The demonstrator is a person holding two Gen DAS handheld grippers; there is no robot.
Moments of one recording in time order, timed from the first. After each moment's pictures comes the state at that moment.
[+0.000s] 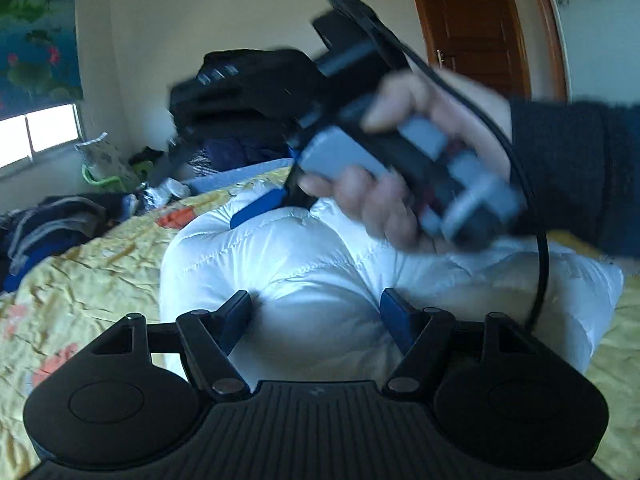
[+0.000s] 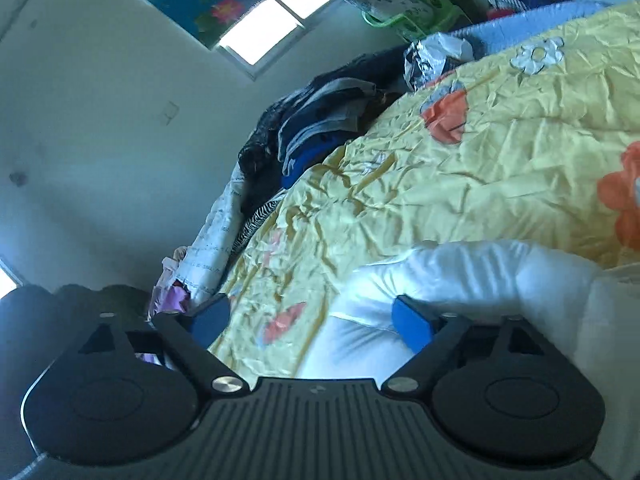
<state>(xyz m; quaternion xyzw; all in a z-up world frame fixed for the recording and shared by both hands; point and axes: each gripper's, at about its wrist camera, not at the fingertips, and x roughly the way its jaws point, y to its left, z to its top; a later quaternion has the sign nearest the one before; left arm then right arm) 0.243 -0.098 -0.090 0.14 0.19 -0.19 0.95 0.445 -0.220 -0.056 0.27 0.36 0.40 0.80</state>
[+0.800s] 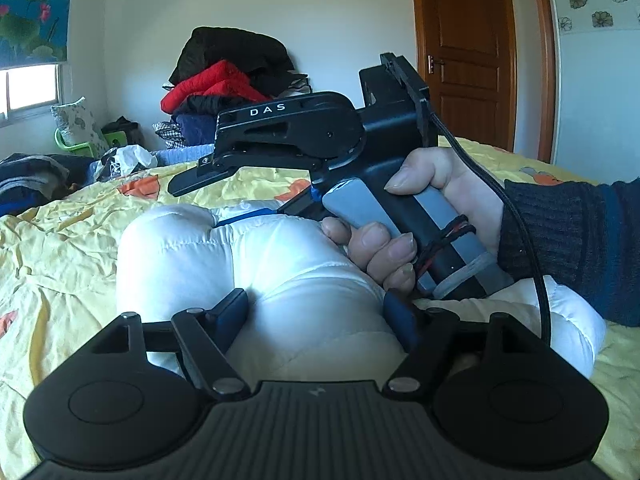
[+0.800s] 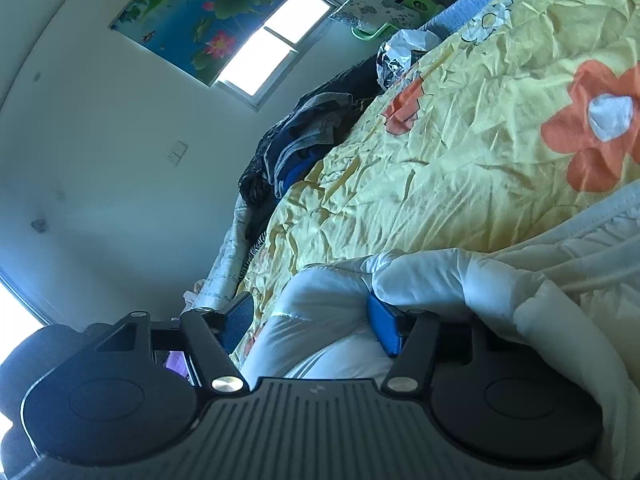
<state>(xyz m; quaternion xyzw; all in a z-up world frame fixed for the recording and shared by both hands) 0.272 -0.088 -0.110 0.07 0.22 -0.23 0.95 0.472 -0.255 -0.131 0.35 0.34 0.40 0.78</state>
